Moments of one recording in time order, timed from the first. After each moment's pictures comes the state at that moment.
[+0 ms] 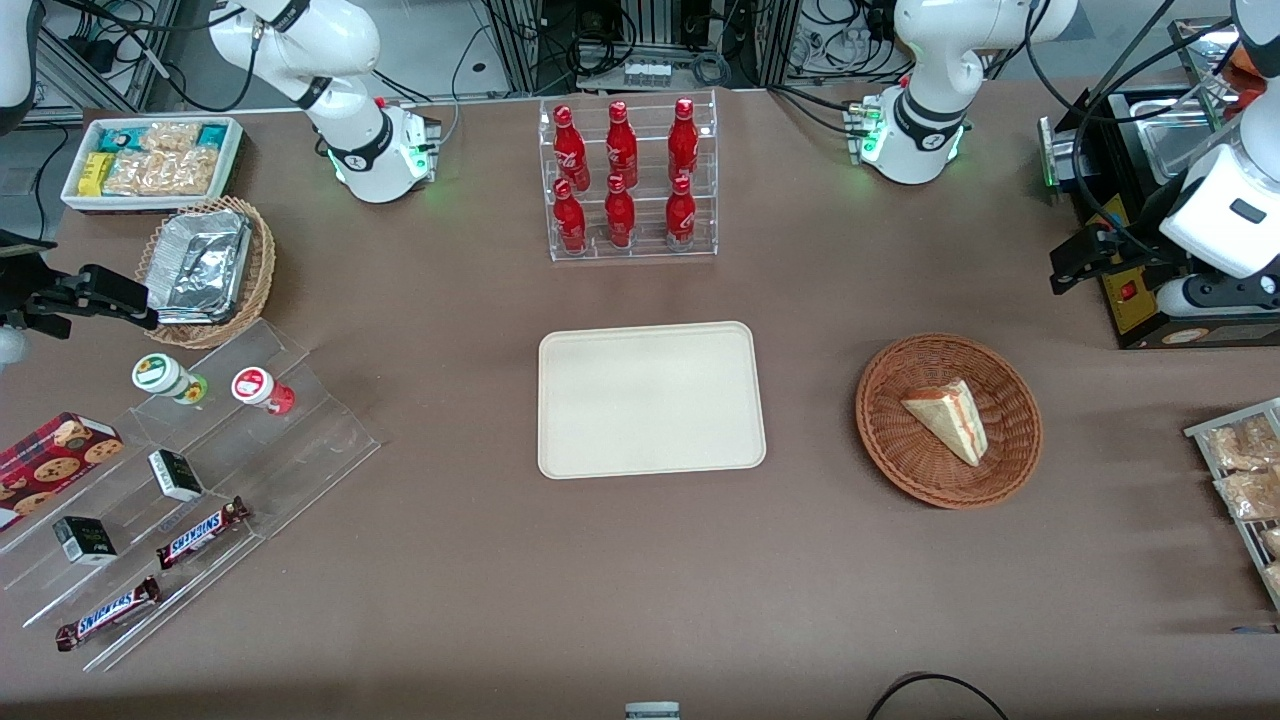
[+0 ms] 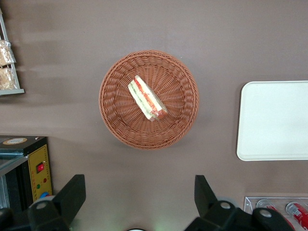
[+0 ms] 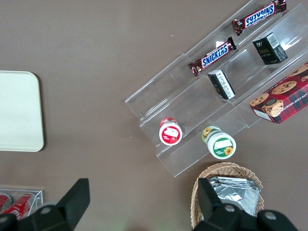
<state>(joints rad) -0.02 0.01 -0.07 -1.53 0.00 1.50 -0.12</state>
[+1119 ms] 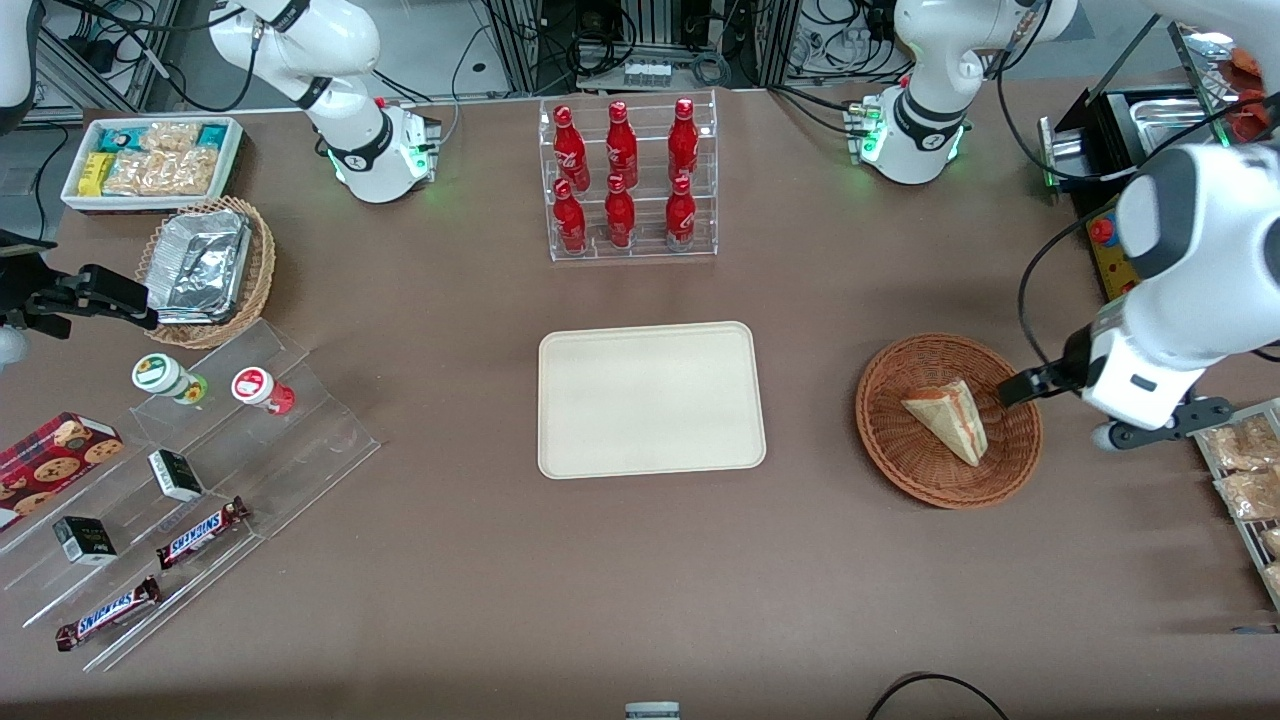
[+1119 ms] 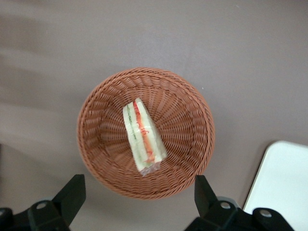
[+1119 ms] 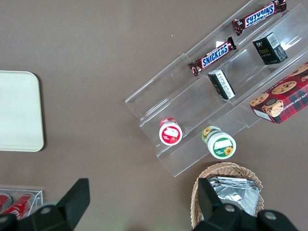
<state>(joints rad) -0.03 0.18 -0.05 -1.78 0.01 1.92 -0.42</state>
